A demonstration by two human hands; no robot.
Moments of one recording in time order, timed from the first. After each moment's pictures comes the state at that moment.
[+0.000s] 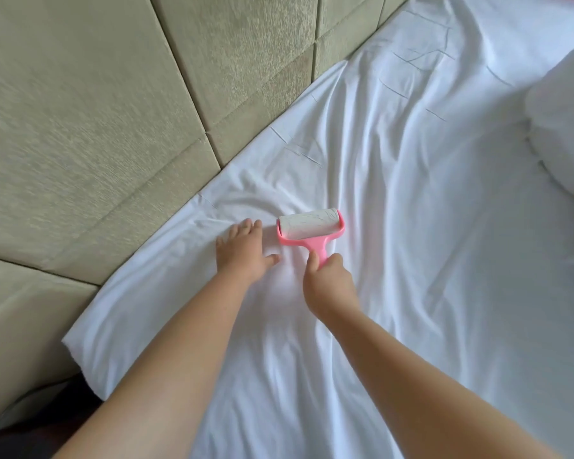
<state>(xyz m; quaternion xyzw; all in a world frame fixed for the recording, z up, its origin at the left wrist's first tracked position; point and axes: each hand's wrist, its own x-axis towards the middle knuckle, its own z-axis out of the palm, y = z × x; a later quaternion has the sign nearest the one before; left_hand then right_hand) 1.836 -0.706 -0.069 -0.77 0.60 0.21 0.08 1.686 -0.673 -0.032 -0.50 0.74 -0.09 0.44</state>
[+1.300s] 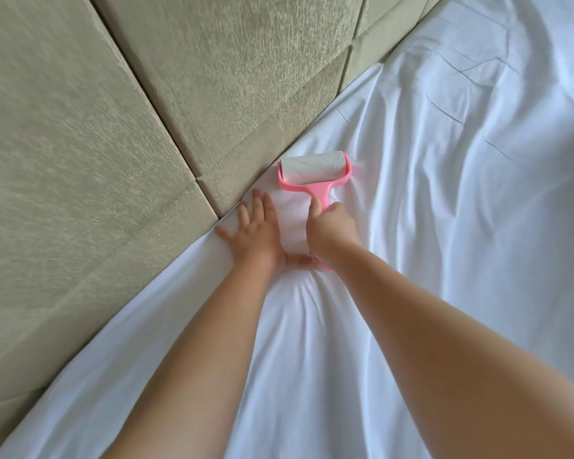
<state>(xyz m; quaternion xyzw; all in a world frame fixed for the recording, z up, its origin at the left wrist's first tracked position) 1.859 -0.863 -0.107 -0.78 0.56 0.25 0.12 1.755 -0.886 -0.076 -0.49 0.73 -0.12 0.46</state>
